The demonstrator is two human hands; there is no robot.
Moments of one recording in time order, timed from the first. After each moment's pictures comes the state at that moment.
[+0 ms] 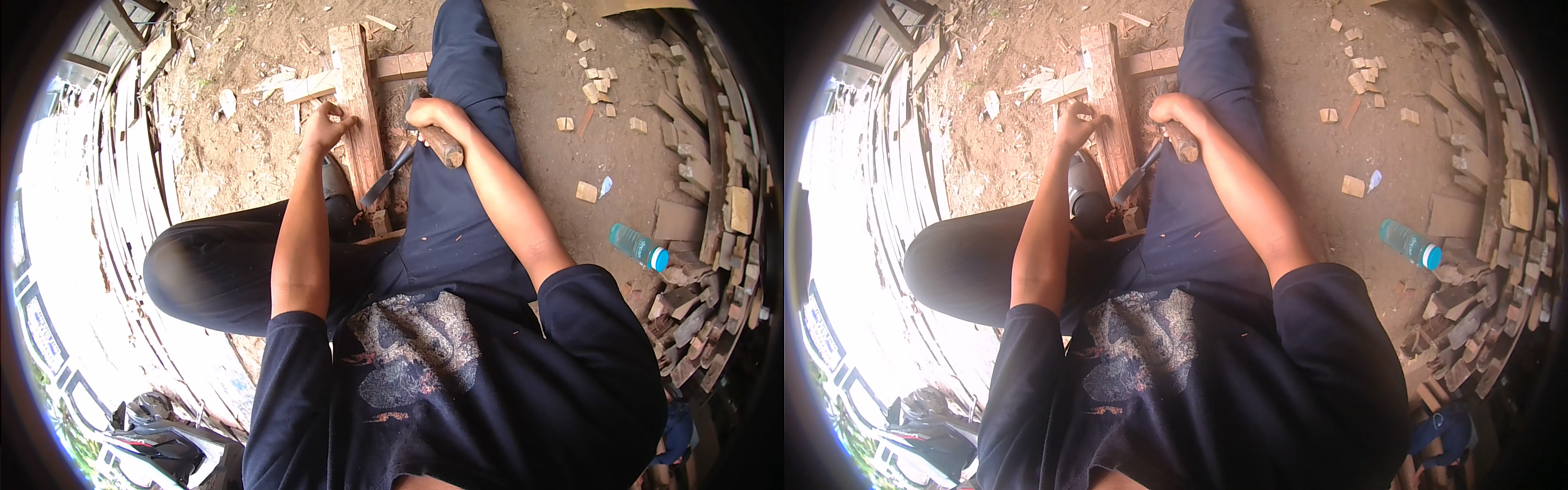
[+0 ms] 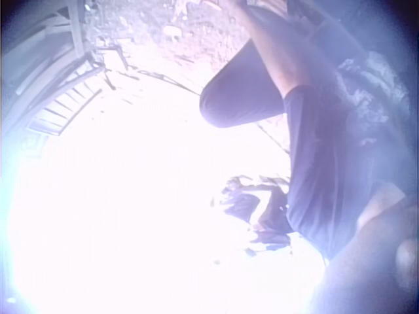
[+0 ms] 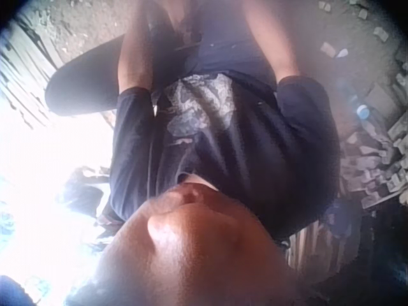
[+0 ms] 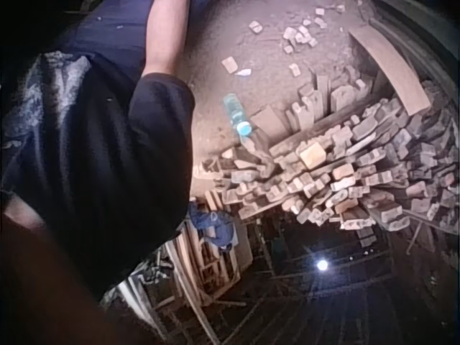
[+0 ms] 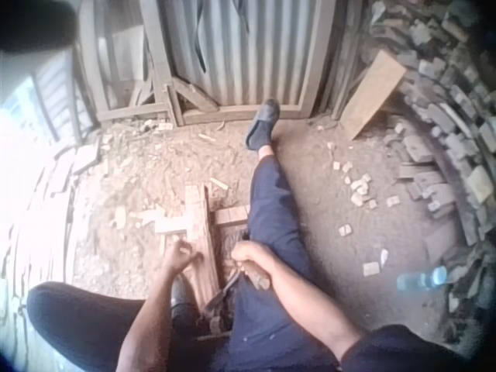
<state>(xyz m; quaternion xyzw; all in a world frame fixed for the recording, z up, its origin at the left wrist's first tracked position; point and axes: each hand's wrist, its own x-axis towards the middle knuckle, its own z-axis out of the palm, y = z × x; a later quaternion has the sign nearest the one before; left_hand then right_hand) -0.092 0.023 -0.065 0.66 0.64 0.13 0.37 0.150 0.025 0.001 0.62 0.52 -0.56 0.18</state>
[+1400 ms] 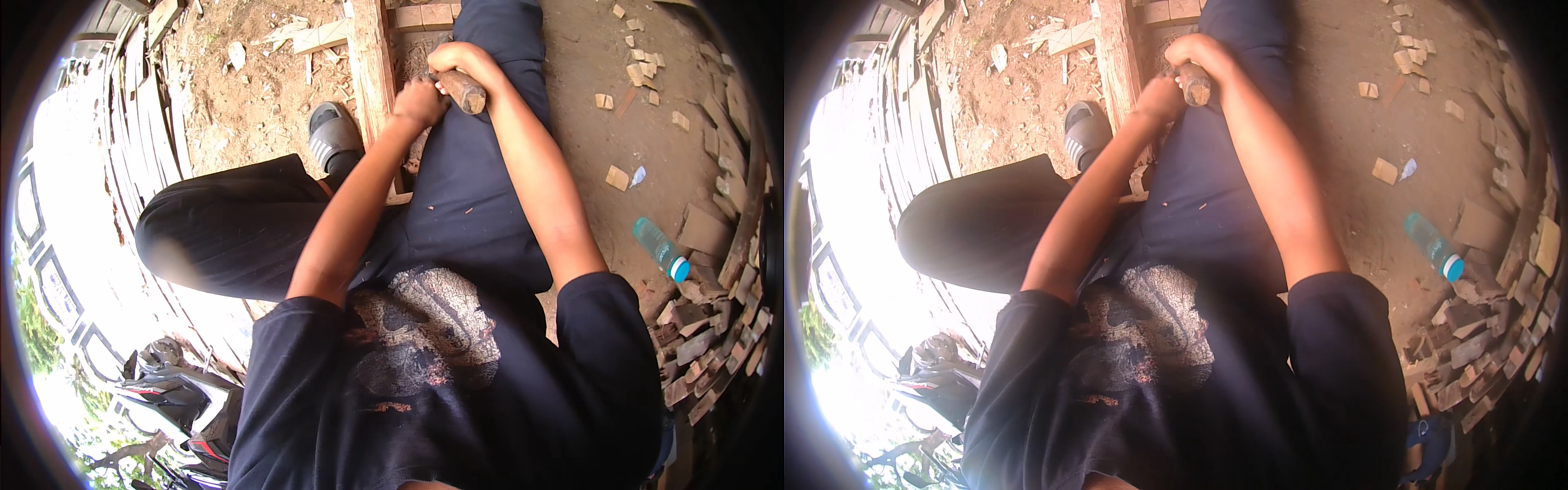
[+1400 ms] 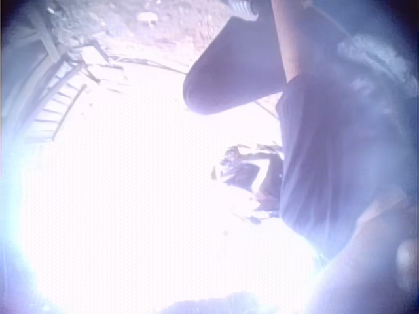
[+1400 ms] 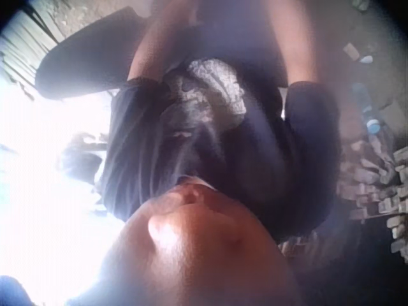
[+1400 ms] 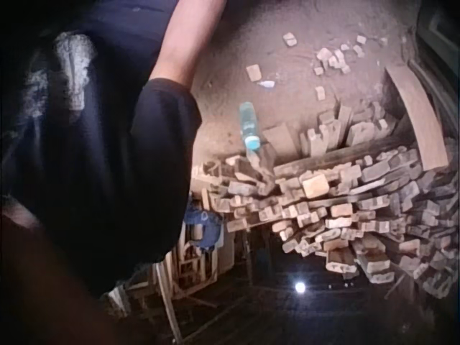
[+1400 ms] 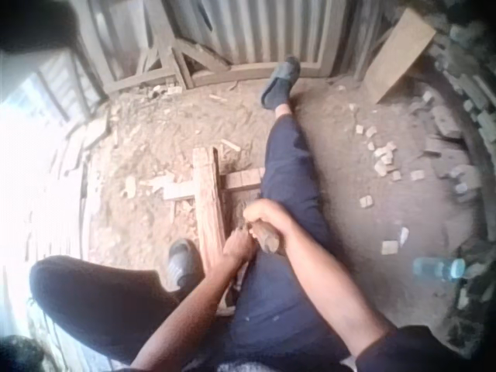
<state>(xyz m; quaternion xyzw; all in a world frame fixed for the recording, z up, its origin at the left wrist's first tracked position) 0.052 -0.037 -0.067 0.77 0.55 -0.08 0.31 0.166 0.044 -0.045 0.64 0.36 -0.67 0.10</state>
